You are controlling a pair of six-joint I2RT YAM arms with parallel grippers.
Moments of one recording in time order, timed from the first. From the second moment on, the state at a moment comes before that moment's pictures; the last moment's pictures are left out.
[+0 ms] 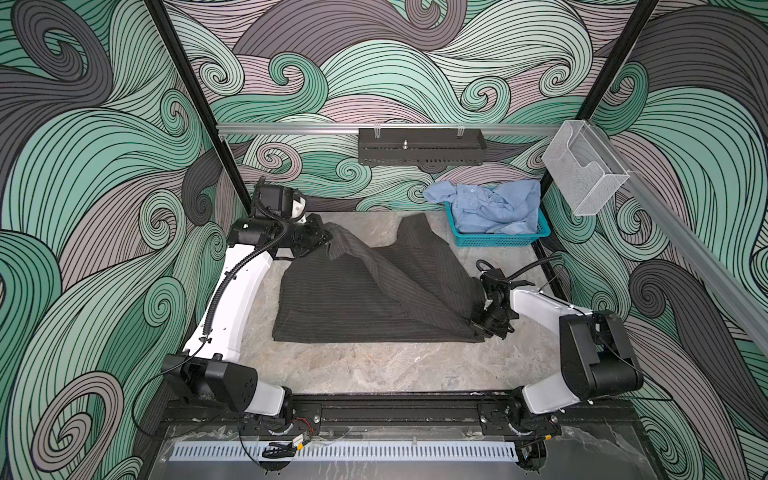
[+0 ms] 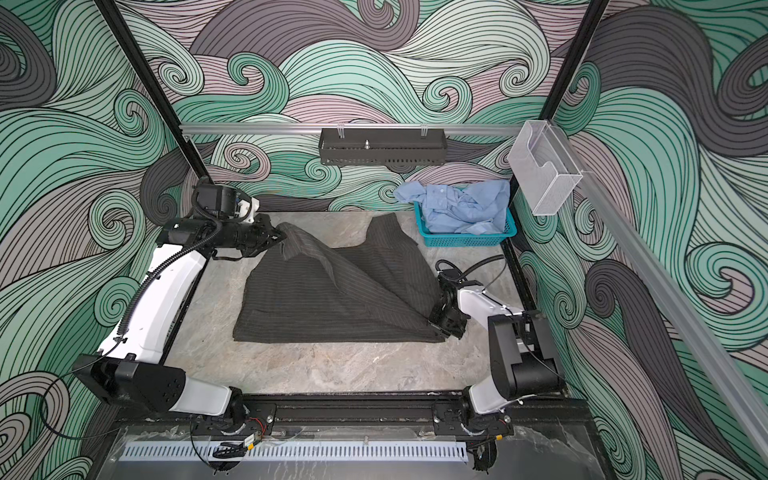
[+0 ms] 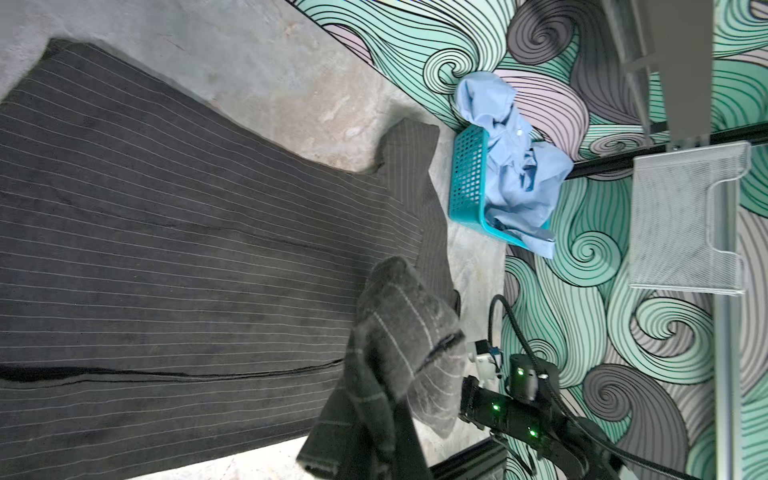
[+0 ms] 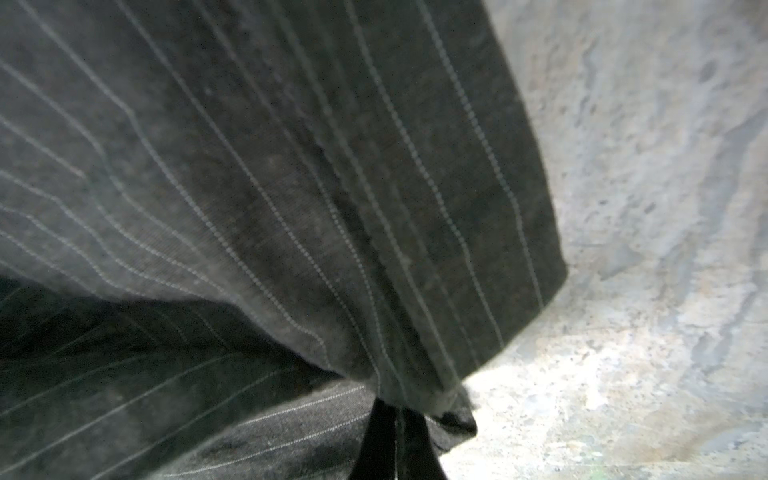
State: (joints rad) left arm -0.12 1.42 1.63 -1.02 0.43 -0.64; right arm 0.15 1.54 0.78 -0.79 -0.14 0.58
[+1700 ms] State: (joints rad) left arm 0.08 1.46 1.39 -1.18 0.53 -0.46; right arm 0.13 1.54 0.79 -0.80 -0.16 0.56
